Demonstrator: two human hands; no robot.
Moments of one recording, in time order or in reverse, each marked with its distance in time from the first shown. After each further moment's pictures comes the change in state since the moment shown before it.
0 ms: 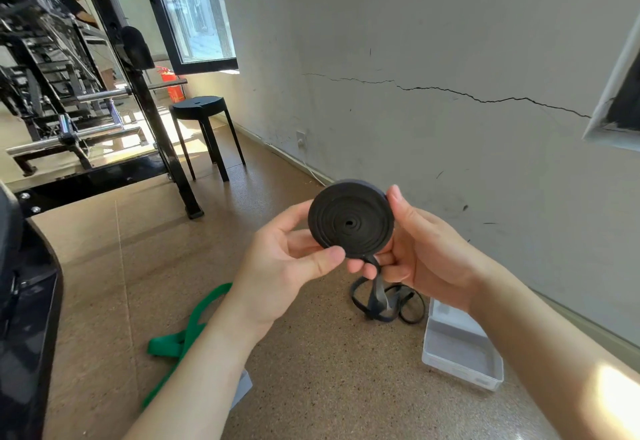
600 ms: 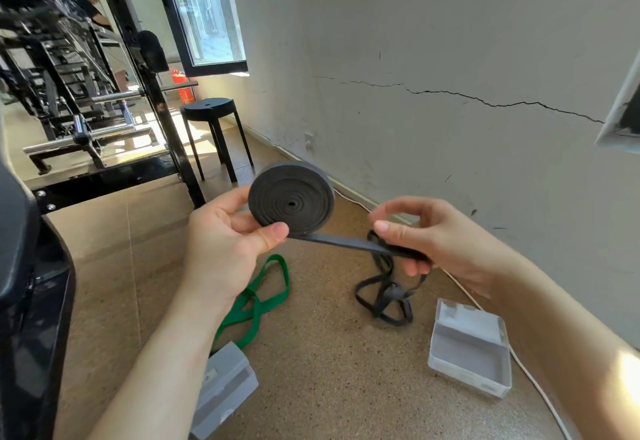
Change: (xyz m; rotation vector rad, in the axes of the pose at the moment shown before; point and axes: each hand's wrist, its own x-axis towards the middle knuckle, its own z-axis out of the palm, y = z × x) left_hand -0.002 0.018 -0.038 0.153 0.374 0.106; right_hand -0.009 -0.019 -0.004 -0.532 0.251 0.014
